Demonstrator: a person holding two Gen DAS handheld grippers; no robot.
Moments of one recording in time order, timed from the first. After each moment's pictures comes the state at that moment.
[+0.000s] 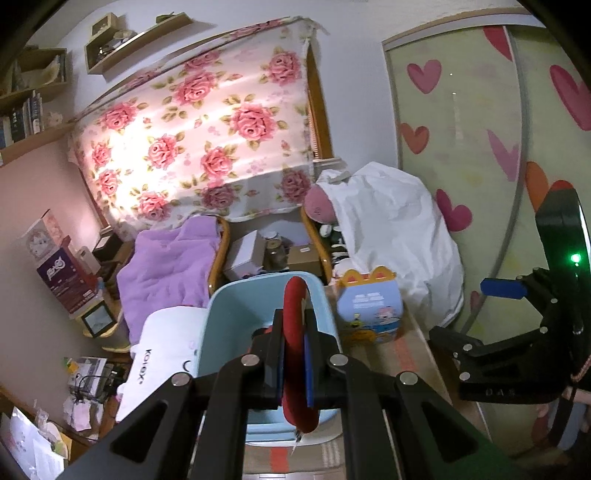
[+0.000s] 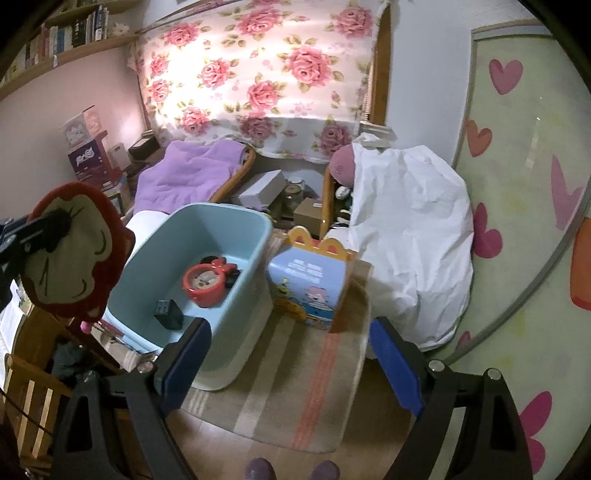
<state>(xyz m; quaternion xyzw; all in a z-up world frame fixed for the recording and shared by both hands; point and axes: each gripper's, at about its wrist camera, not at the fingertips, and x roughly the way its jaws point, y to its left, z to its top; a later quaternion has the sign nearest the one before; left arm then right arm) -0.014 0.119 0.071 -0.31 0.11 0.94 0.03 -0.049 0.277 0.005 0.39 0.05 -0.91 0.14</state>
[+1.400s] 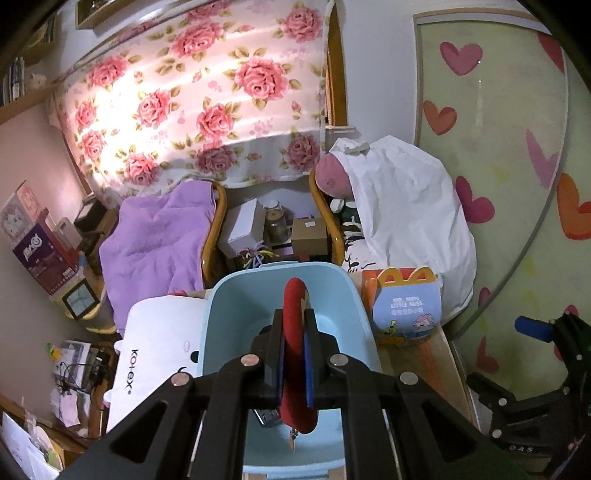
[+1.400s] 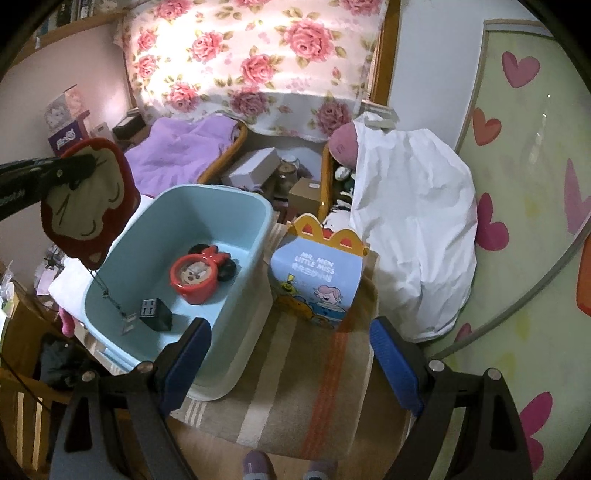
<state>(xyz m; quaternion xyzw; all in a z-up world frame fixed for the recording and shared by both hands) -0.135 0.066 0.035 -0.39 0.07 0.92 0.04 -0.102 0.242 -0.024 0.43 0.07 -0.89 0.10</state>
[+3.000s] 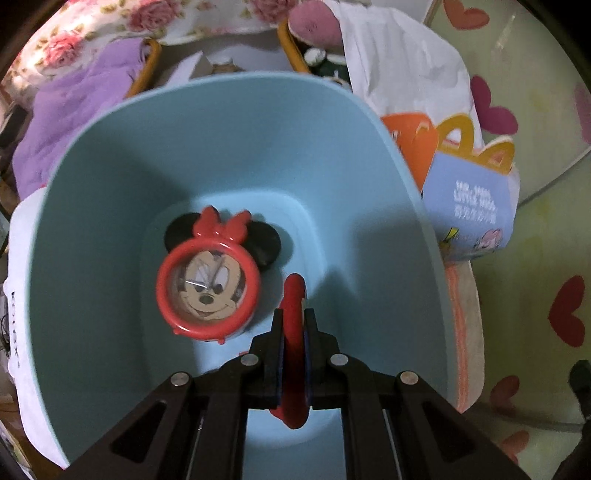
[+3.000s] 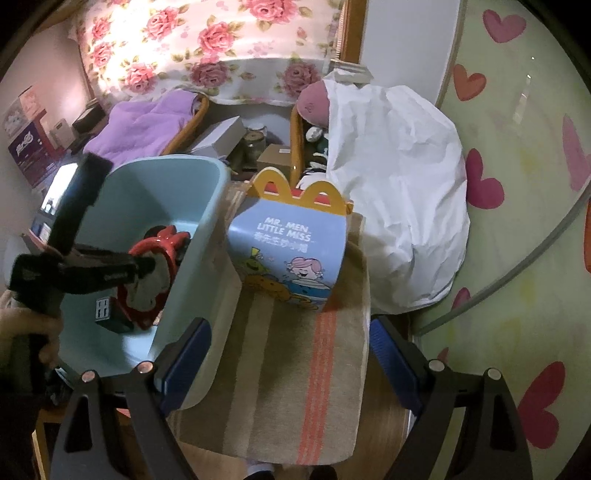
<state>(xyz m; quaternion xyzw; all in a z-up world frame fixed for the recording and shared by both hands) -0.244 0.080 -0.174 -0.61 0.03 0.78 0.10 -0.143 0.260 -0.090 0.48 0.05 -0.87 0.04</state>
